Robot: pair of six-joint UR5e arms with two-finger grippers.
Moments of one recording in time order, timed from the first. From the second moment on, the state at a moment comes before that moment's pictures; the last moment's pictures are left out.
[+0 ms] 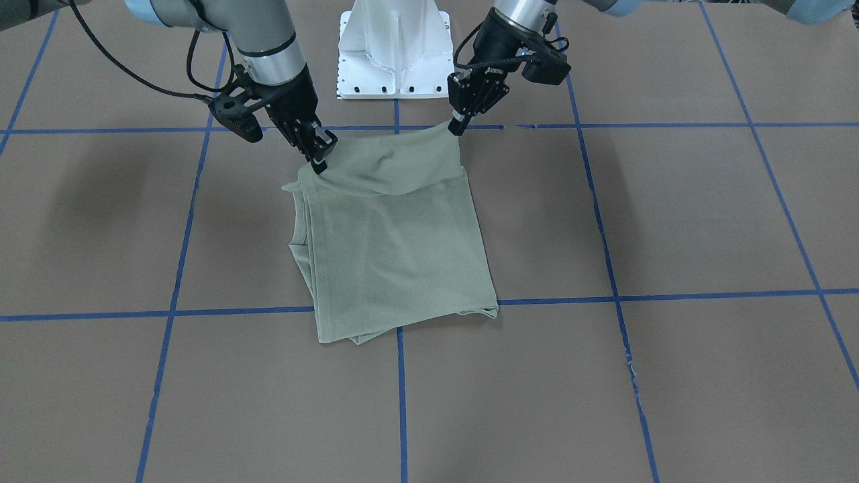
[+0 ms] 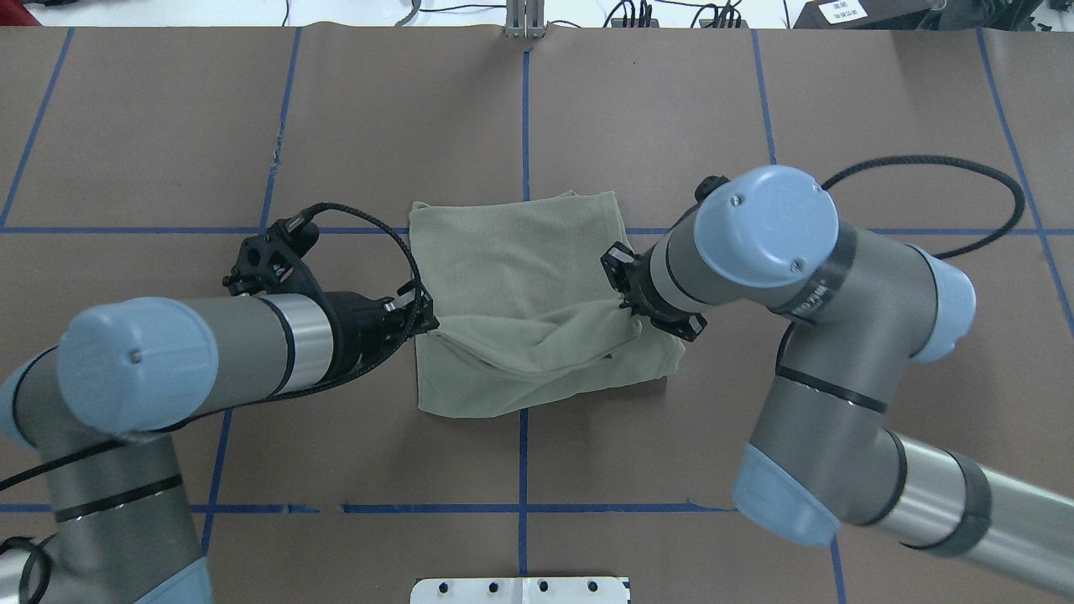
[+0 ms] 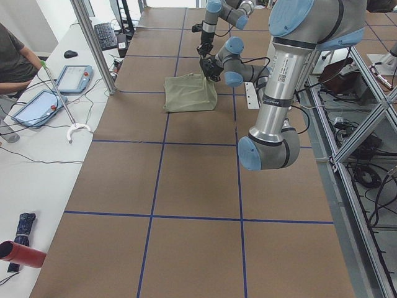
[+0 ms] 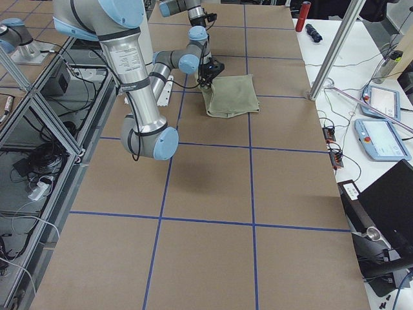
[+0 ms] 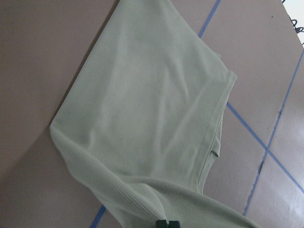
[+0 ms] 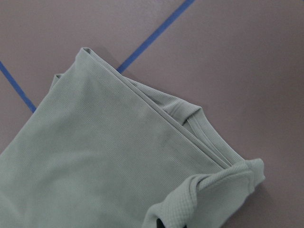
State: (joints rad) left arm -0.43 -1.96 -2.06 -1.94 -1.56 -1.88; right arm 0.56 -1.03 1.94 -1.60 1.81 1.95
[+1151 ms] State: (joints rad) left arm -0.61 -2.05 -1.68 -2.17 -1.57 -1.70; right arm 0.68 -0.81 1.42 -1.32 1.87 1.88
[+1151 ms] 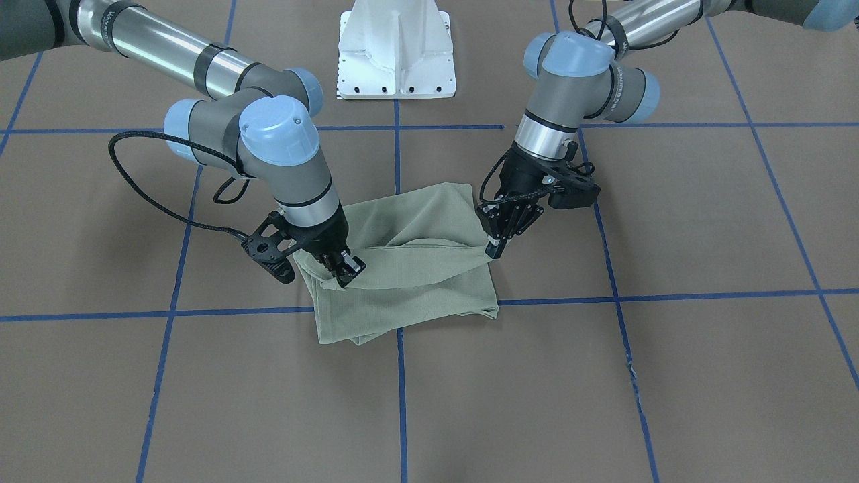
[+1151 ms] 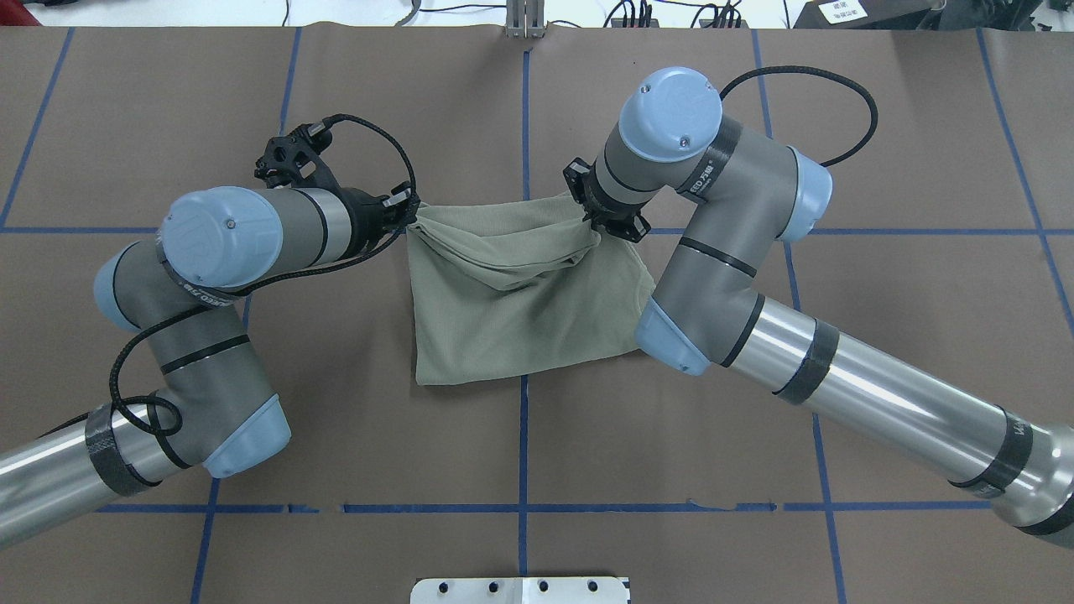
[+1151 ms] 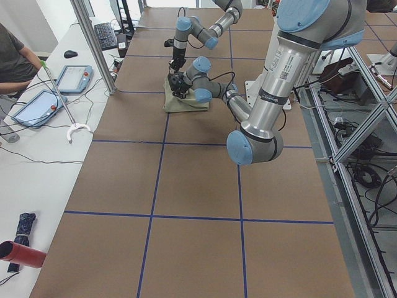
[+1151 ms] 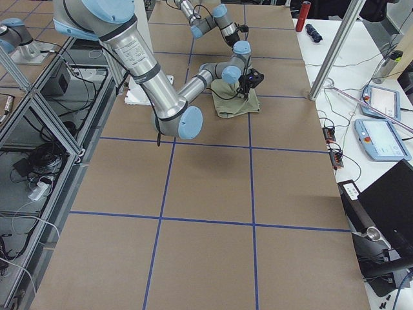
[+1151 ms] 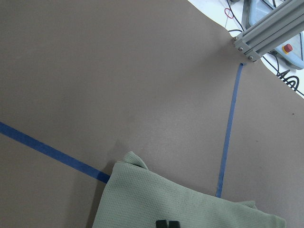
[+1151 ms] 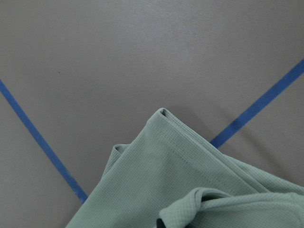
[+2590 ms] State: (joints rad) left arm -0.84 -2.09 -1.39 -2.49 -1.84 -1.46; right arm 0.79 -0.74 1.24 -1.31 2.00 1.50
